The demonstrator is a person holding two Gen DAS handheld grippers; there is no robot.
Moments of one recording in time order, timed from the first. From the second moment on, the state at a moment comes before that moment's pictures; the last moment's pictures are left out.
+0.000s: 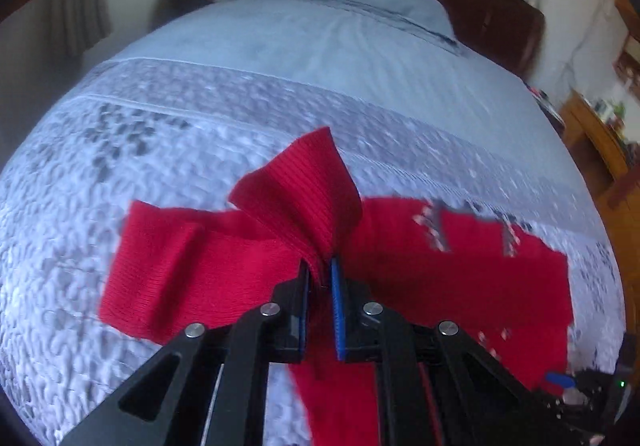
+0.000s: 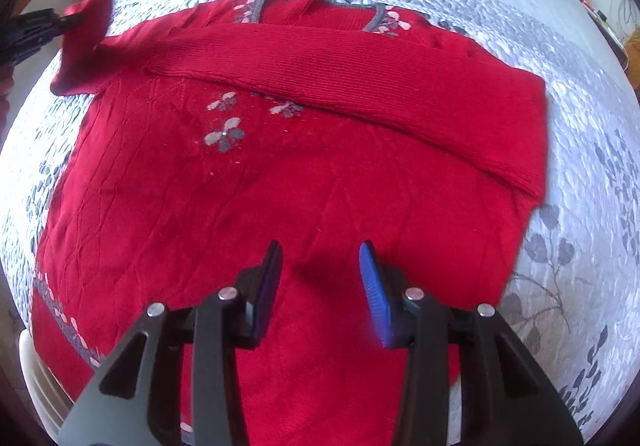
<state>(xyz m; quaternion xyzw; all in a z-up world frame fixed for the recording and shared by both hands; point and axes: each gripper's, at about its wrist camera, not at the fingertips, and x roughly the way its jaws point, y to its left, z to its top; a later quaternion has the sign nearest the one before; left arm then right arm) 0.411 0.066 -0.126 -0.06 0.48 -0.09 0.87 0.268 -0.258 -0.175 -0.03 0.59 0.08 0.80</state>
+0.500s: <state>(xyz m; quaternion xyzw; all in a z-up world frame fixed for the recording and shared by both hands) 0.386 0.114 -0.142 -0.06 0.51 -0.02 0.86 0.329 -0.202 -0.157 0.04 0.59 0.17 0.78</state>
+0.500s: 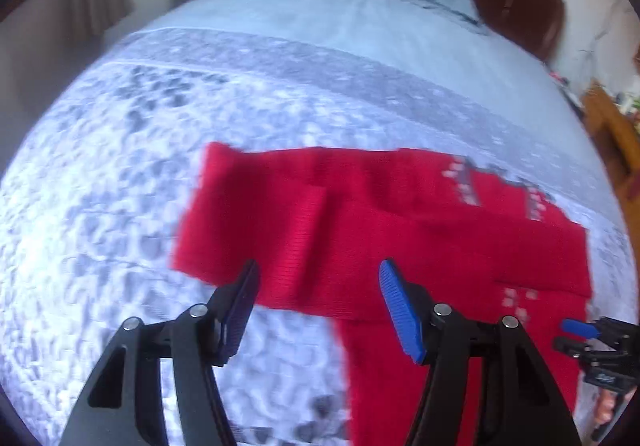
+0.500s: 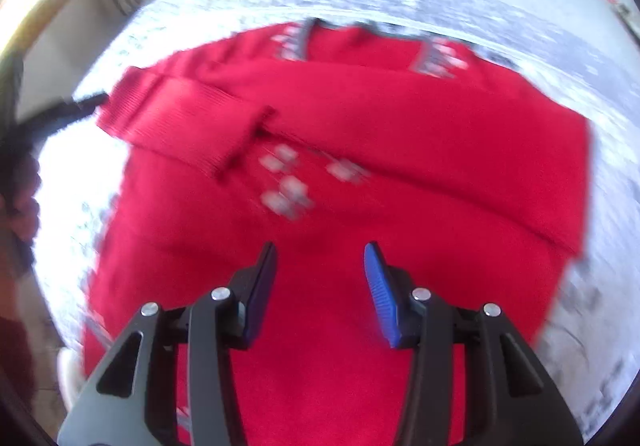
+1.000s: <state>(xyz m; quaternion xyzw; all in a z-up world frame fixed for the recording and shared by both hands) 0.403 0.151 -0.167 -0.06 0.54 0.03 0.84 0.406 -0.156 -0.209 0.16 0.65 0.19 0.72</state>
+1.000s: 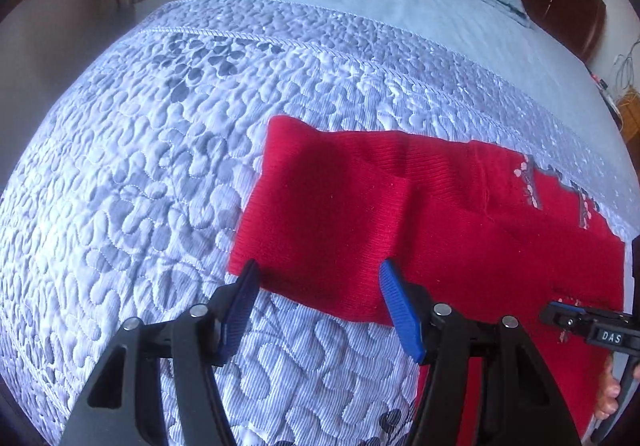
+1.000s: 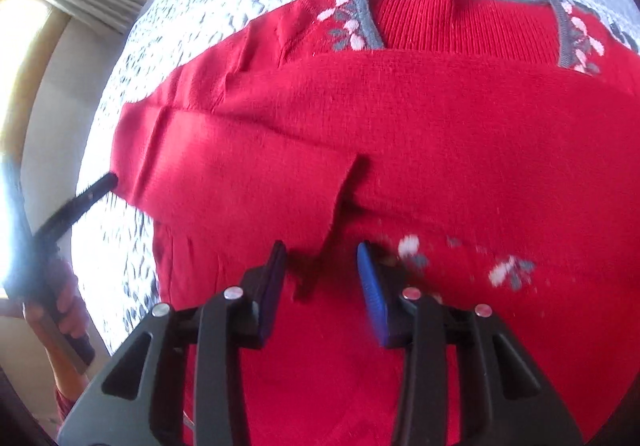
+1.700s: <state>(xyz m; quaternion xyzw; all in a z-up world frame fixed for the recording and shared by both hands) 0.419 0.095 -0.155 -0.03 0.53 0.02 0.85 0.373 -0.337 -0.085 0.11 0.57 0.11 0.81</state>
